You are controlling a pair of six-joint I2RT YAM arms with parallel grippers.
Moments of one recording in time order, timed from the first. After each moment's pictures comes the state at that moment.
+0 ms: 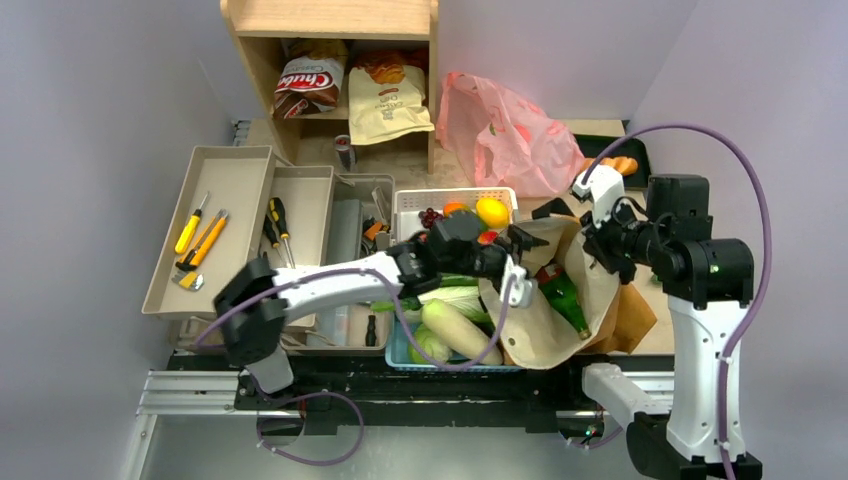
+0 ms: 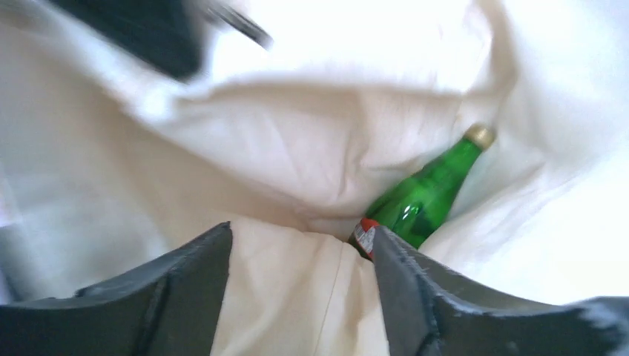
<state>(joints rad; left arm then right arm) -1.12 1.75 1.23 0.34 0.44 0.91 0.04 0.98 1.60 -1.45 -0.30 -0.56</state>
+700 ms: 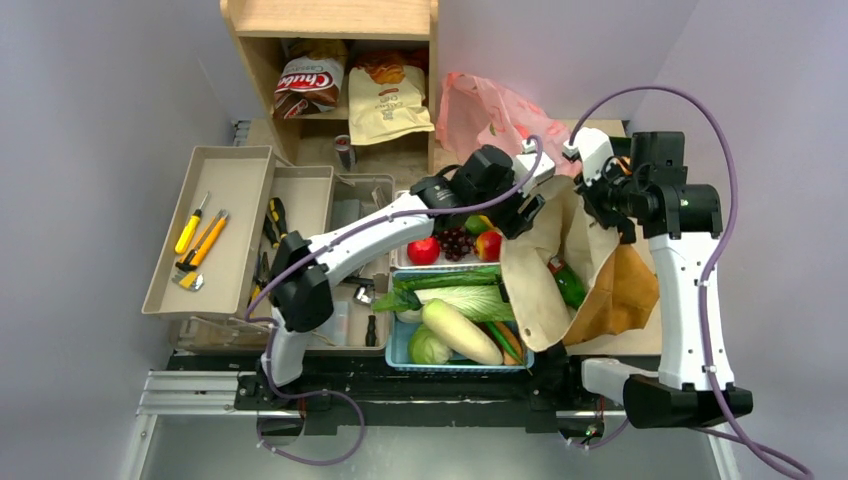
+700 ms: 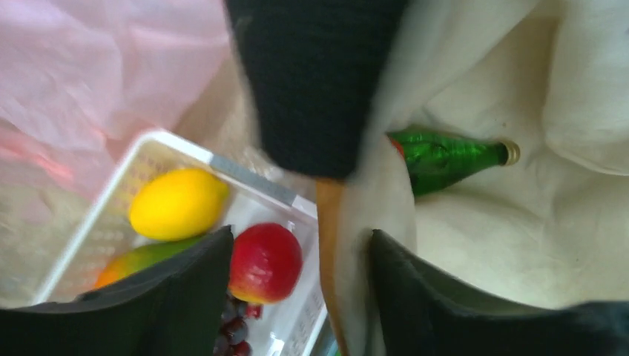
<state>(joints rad) -0.96 1.95 1.89 -0.41 0.13 0.02 0.02 1.19 1.60 -1.23 -0.19 -0.62</state>
